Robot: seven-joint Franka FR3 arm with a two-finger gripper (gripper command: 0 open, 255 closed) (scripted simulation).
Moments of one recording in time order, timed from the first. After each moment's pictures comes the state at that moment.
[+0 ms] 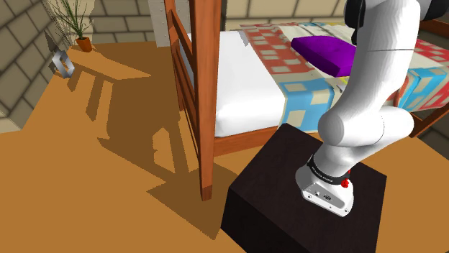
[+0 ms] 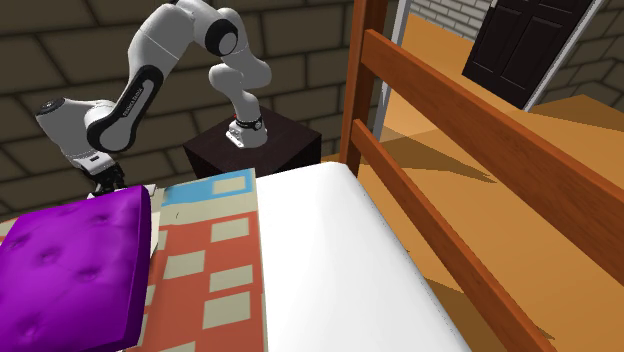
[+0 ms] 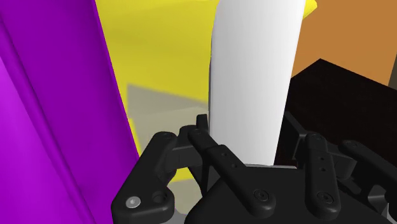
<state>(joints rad) -0.72 0.49 -0.87 -1.94 0.49 2.22 -2.66</state>
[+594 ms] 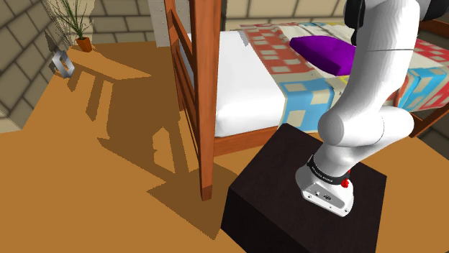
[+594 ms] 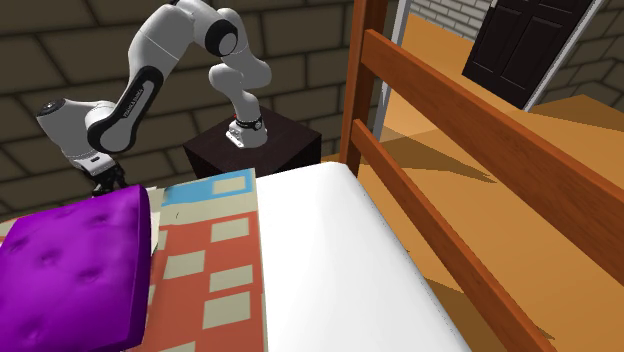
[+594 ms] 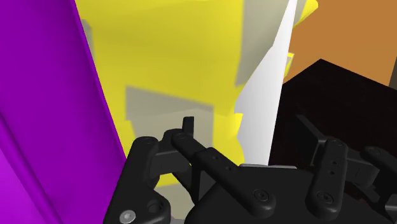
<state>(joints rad) -0.72 0.49 -0.87 -1.94 0.49 2.22 -2.66</state>
